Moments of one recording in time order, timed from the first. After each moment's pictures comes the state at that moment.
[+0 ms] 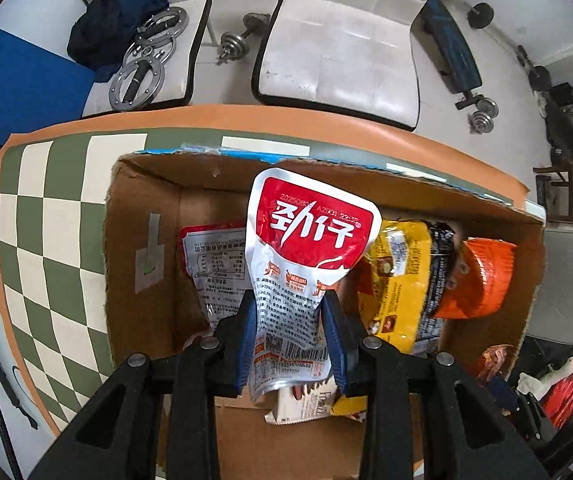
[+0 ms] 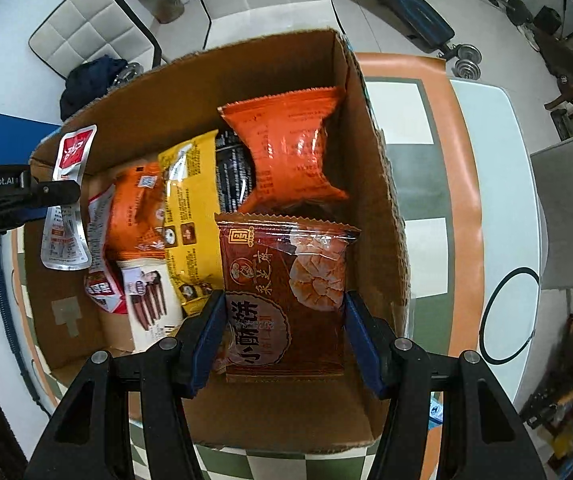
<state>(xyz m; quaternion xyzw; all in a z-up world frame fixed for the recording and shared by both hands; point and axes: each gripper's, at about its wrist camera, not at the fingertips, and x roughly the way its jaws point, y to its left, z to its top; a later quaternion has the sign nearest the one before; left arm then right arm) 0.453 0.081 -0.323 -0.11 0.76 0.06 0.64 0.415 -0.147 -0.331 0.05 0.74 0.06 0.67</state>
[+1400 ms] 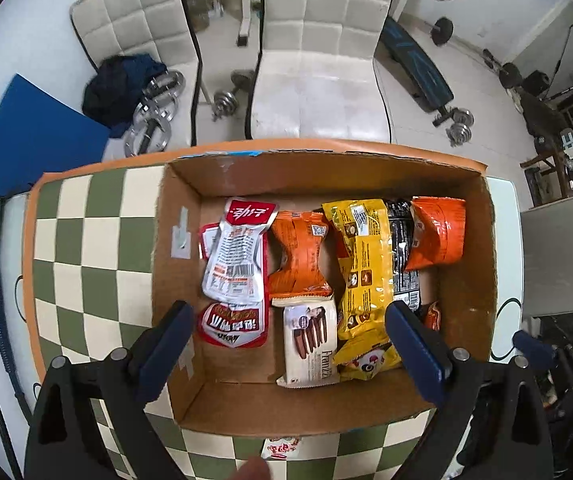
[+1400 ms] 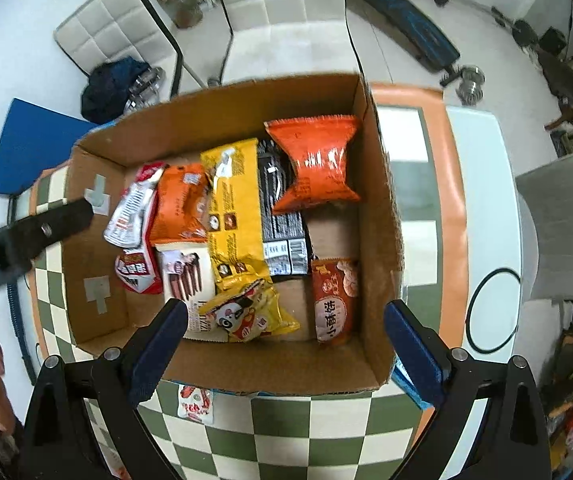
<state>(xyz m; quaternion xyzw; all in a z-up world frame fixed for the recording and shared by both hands) 0.391 0.052 -0.232 -0.05 0.68 0.04 0.73 0.390 -0.132 -0.260 0.03 0.71 0.08 0.70</state>
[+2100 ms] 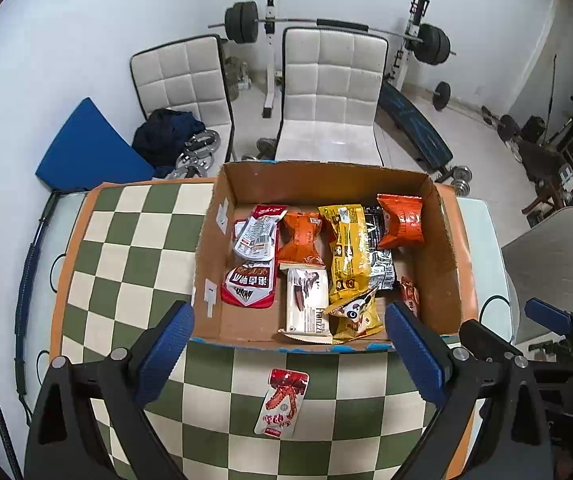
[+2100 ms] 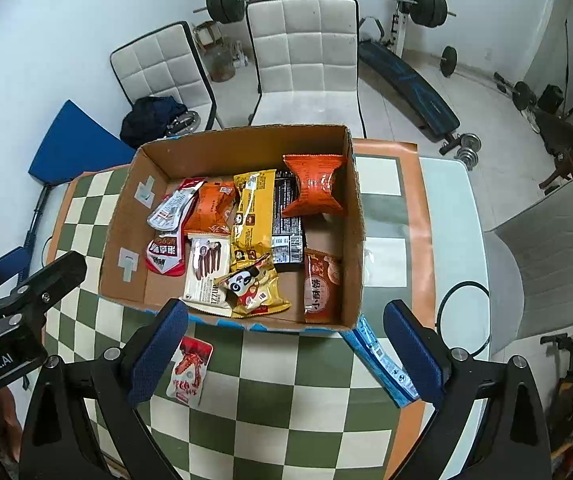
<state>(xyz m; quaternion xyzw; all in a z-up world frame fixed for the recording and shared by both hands) 0.257 0.019 -0.141 -0.04 0.56 0.08 0.82 0.298 -0.162 -0.172 0.01 0.61 0.12 0.79</state>
